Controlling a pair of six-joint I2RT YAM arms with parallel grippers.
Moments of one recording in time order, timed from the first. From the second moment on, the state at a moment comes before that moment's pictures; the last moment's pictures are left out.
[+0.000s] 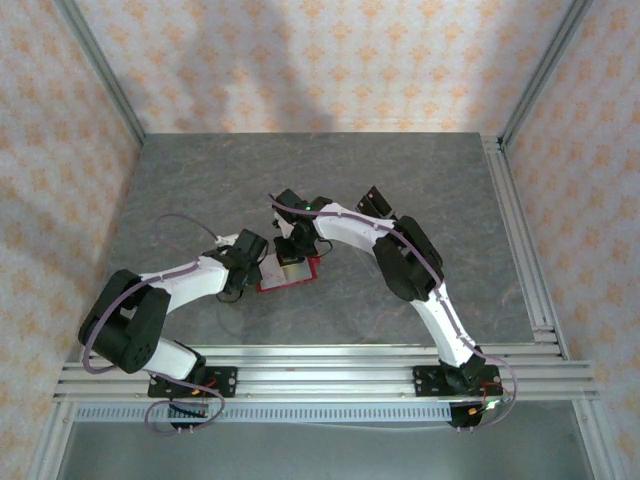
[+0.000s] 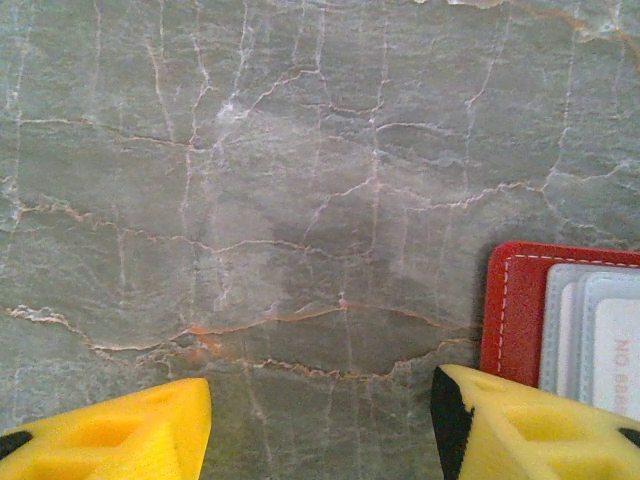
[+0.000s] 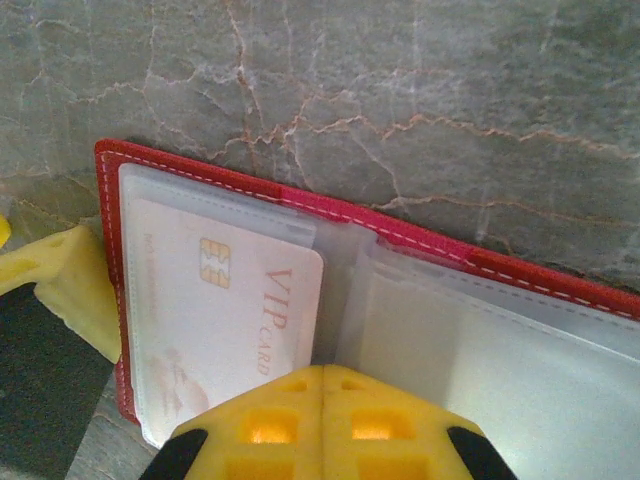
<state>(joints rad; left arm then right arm) -0.41 1.46 0.64 -0.42 -0.35 -0.78 0.82 2.28 1.82 -0.80 -0.38 0.46</state>
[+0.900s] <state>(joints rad) -0.41 1.46 0.64 -0.42 -0.35 -0.77 0.74 2.15 1.57 -0.66 -0.33 0.48</state>
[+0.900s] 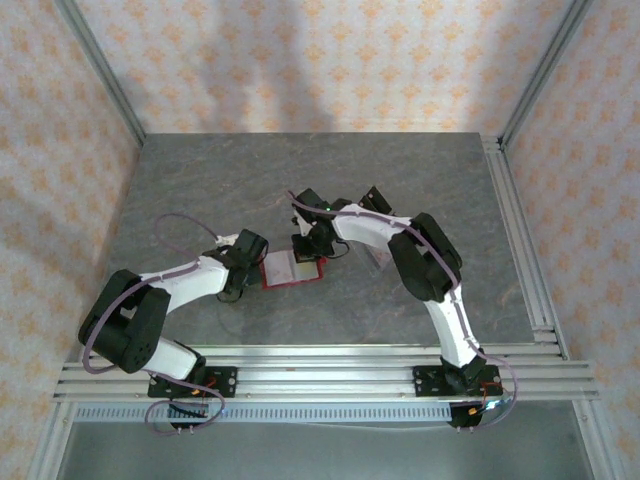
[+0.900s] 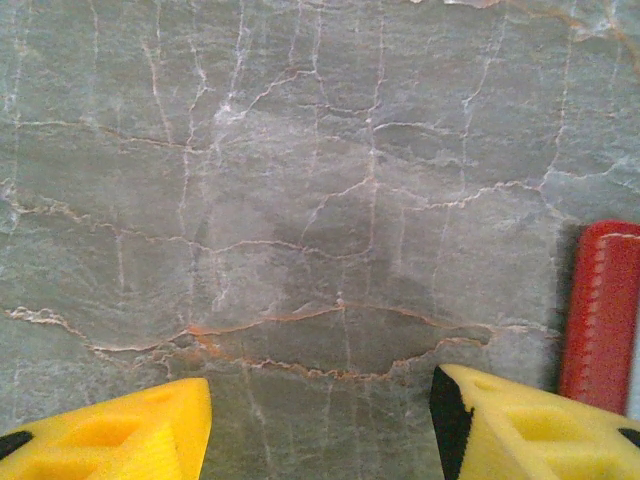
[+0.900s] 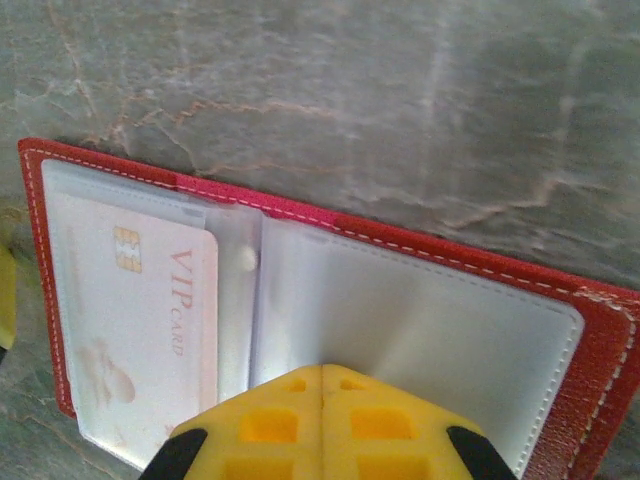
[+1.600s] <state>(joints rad) -0.44 1.46 0.70 -0.43 -0.33 -0.73 0.72 2.08 1.49 -0.62 -0.33 0.51</state>
